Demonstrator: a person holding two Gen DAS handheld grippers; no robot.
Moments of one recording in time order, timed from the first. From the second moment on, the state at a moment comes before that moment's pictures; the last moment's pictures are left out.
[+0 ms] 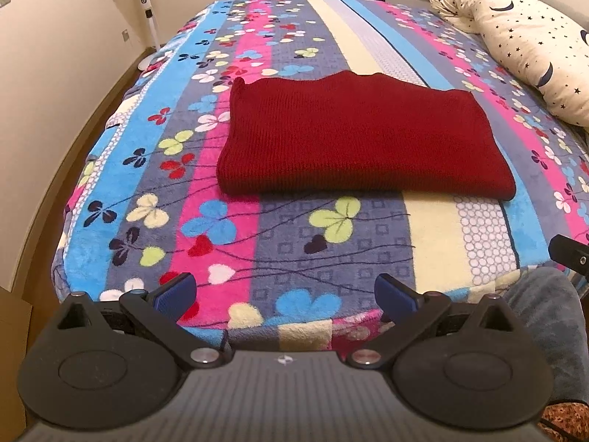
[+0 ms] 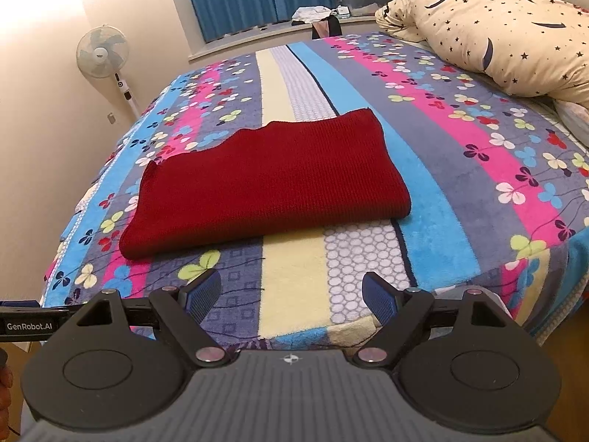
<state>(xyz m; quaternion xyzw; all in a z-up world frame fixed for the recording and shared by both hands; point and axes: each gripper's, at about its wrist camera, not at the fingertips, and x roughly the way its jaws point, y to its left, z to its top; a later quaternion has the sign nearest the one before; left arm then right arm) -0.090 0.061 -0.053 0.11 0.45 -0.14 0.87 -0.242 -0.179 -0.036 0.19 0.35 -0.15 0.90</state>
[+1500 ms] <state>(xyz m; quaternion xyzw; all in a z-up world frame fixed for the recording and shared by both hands) 0.134 -0.063 -0.192 0.13 0.51 -0.05 0.85 -0.097 -0.422 -0.243 0.62 0.21 -0.23 0.72</state>
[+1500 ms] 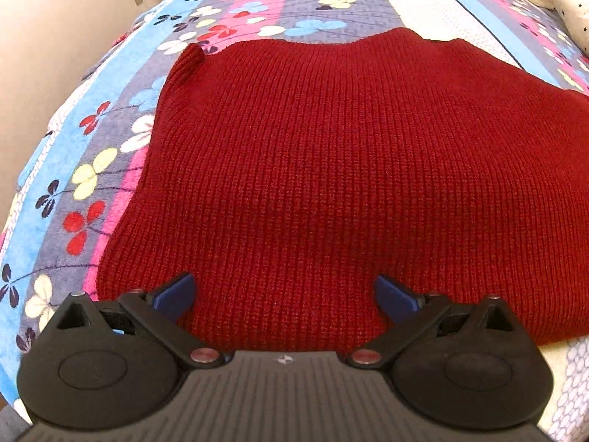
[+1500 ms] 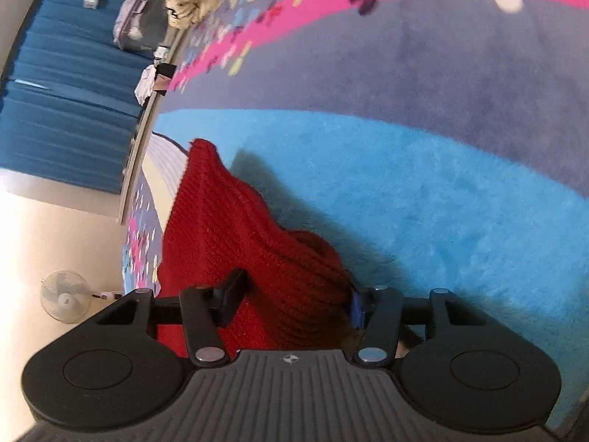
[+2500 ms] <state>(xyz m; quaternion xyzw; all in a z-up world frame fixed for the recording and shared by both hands) 0.177 0.149 -0.206 -0.01 0.58 0.07 0.81 -0.041 -0.378 -0.199 0.43 0.33 -0.36 0.76</state>
